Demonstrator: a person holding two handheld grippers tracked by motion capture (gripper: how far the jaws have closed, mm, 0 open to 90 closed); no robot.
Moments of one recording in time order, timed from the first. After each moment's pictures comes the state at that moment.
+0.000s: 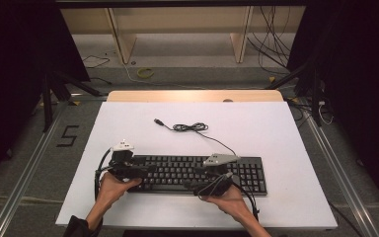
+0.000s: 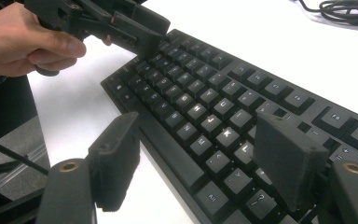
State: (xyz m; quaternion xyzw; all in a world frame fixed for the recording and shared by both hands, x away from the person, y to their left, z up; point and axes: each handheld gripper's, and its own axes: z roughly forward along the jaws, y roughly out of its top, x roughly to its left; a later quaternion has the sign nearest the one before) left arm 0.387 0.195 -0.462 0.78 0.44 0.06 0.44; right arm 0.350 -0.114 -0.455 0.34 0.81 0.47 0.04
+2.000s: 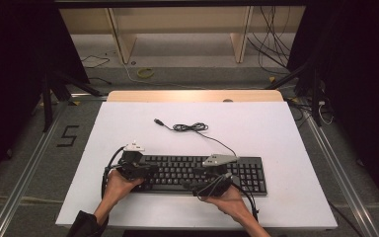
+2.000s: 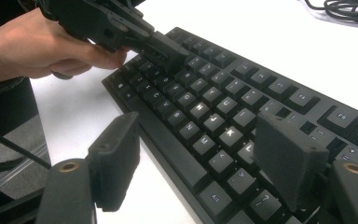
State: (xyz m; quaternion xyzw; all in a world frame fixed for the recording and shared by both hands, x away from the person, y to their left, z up) left arm 0.399 0.178 -0.476 0.82 0.42 0.05 0.39; right arm 0.349 -0.112 -0.456 0.34 0.81 0.47 0.03
